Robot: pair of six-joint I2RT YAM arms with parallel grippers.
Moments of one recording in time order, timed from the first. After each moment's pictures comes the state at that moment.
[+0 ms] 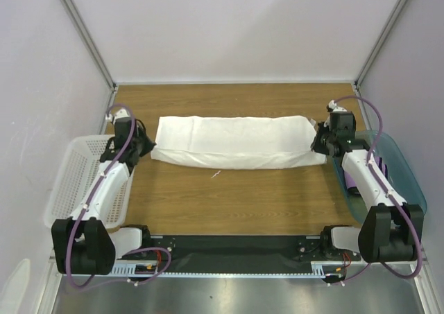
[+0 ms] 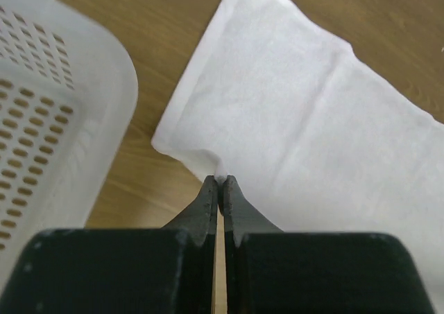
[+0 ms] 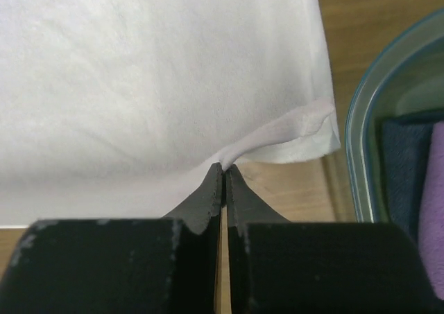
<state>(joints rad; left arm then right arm) -0.01 1.17 0.84 -0.33 -0.09 -0.56 0.03 1.26 0.93 -0.42 -0.03 0.24</state>
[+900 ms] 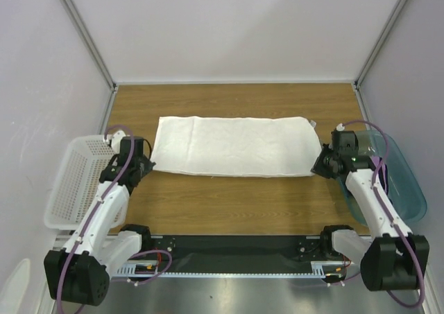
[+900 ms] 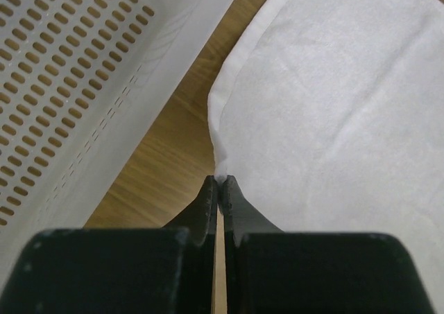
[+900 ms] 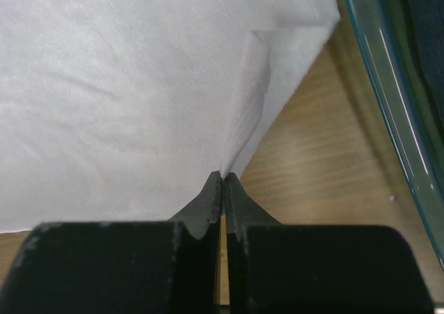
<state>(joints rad) -0.12 0.94 0.71 -0.59 -0.33 -0.73 0.03 1.09 0.78 -0.66 -0.06 0.45</state>
